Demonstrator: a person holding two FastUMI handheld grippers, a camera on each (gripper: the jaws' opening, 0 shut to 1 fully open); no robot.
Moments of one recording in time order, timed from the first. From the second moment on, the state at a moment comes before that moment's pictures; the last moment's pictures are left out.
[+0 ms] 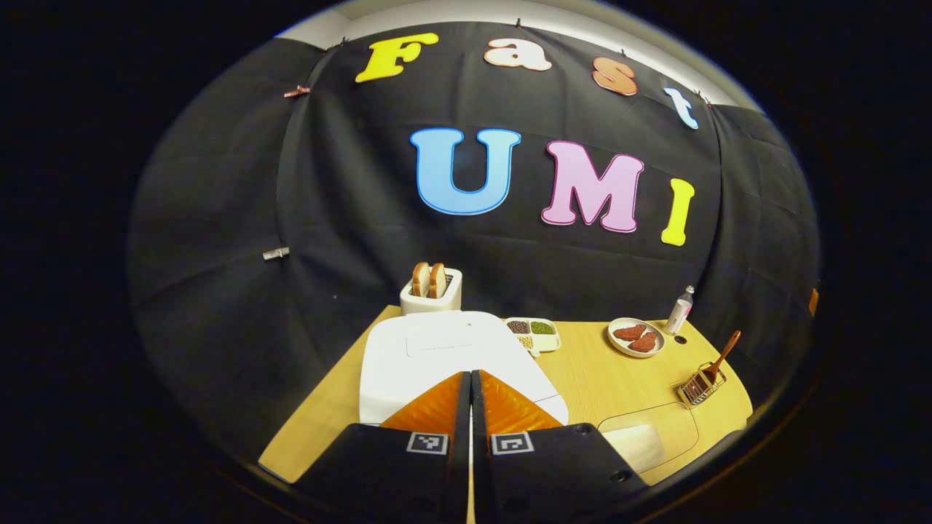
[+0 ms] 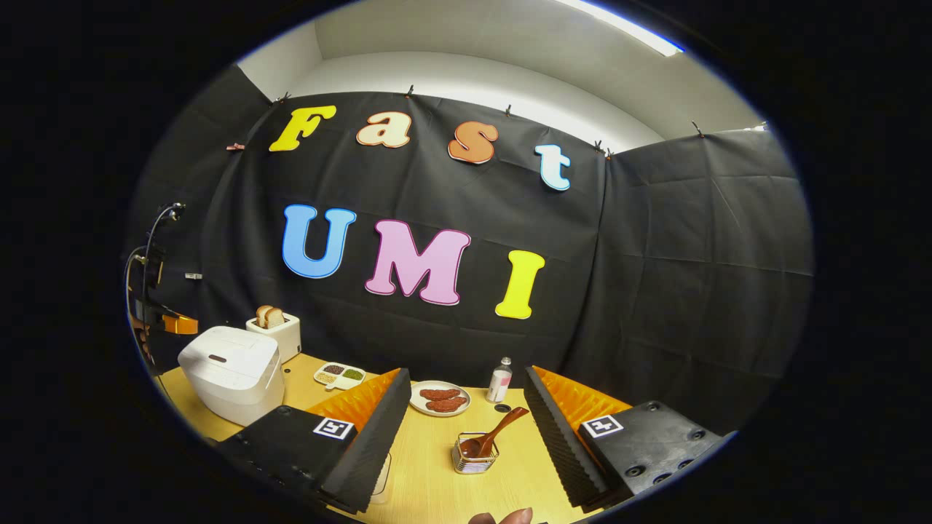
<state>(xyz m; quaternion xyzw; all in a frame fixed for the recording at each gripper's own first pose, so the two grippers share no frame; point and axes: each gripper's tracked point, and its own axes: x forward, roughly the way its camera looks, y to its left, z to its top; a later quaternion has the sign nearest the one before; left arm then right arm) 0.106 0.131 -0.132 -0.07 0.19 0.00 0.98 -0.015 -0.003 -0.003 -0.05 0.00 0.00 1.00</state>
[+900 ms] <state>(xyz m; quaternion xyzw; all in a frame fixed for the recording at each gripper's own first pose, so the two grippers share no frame) 0.146 0.137 -0.218 -0.10 0.31 -0.01 0.94 -0.018 -0.034 -0.022 -0.06 0.03 -0.05 1.00</state>
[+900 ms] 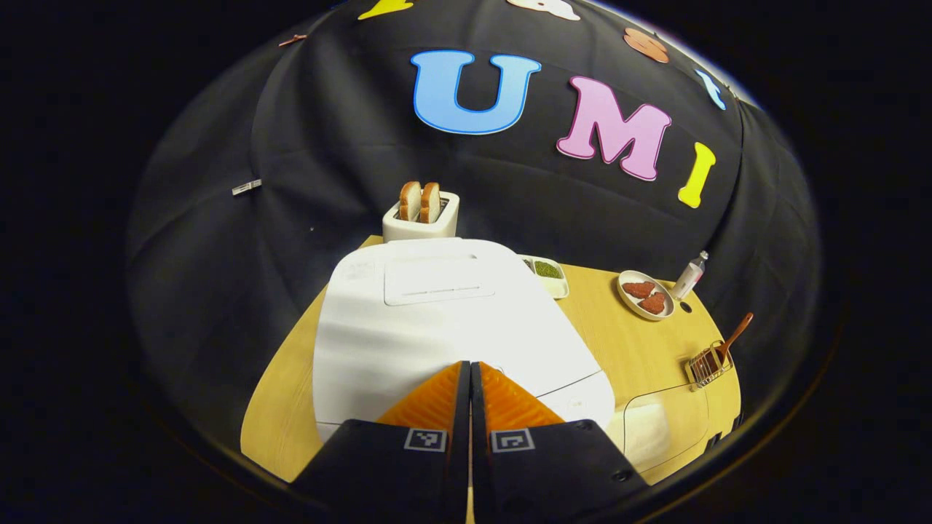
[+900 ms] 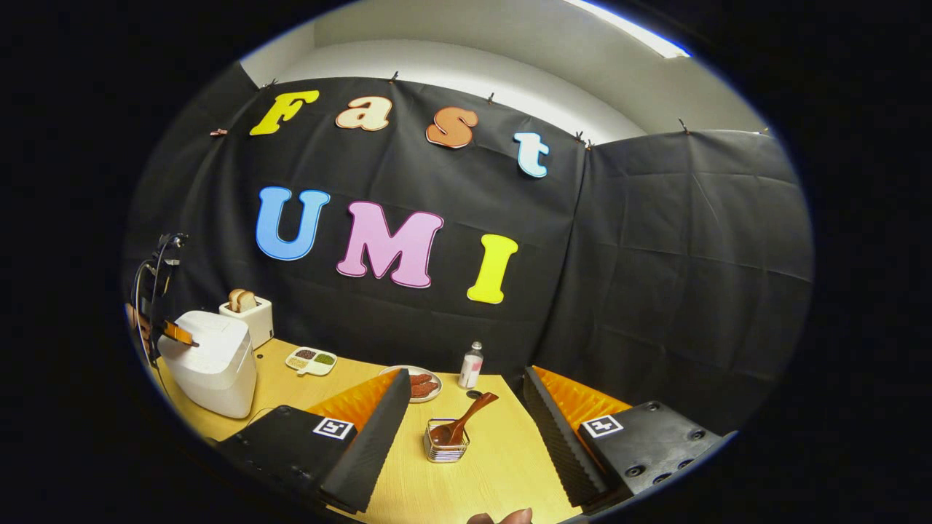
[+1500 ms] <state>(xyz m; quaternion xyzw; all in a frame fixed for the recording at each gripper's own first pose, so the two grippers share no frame) 0.152 0.153 -0.126 -0.06 0.16 0.04 0.99 -0.024 -0.035 -0.018 -0.06 0.03 -0.05 1.00</state>
